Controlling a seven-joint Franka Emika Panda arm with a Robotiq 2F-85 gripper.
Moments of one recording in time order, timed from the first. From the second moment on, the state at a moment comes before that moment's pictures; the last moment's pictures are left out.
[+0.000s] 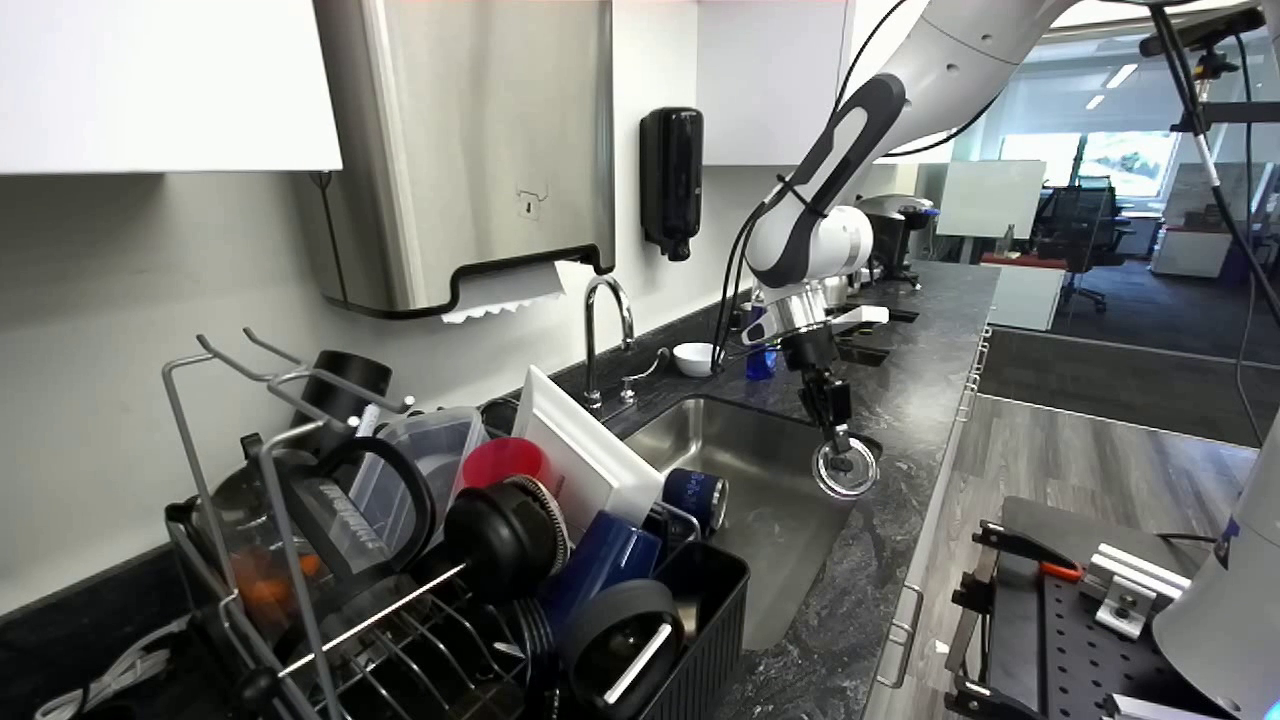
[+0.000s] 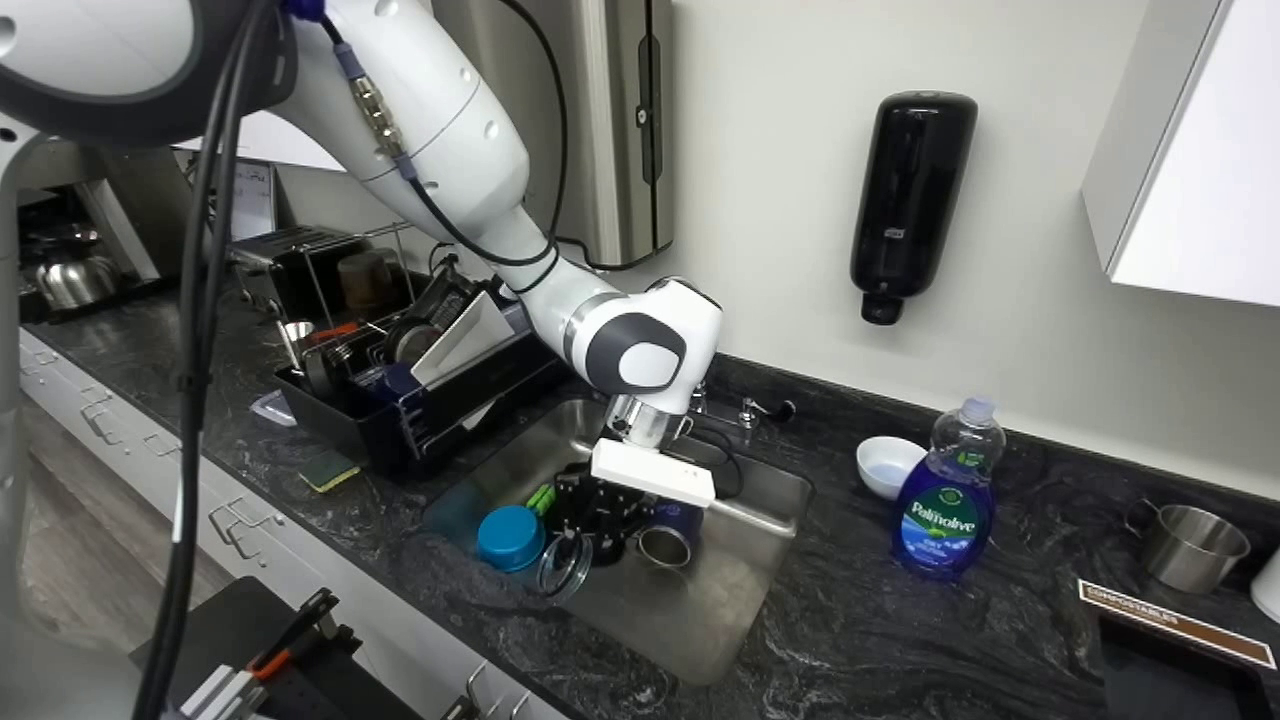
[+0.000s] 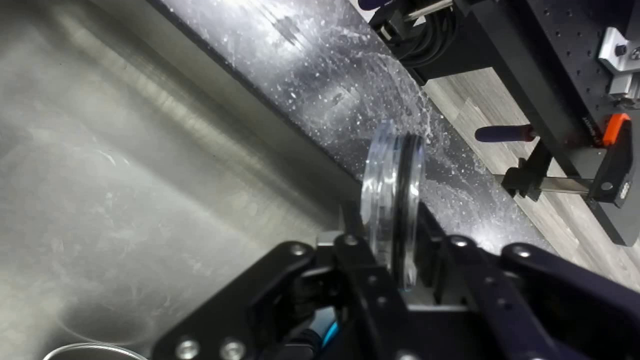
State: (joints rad) arm -0.30 0.42 -0.06 -2.15 0.07 2.05 -1.15
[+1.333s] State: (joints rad) arm -0.30 0.42 -0.06 -2.14 0.07 2.05 -1.15
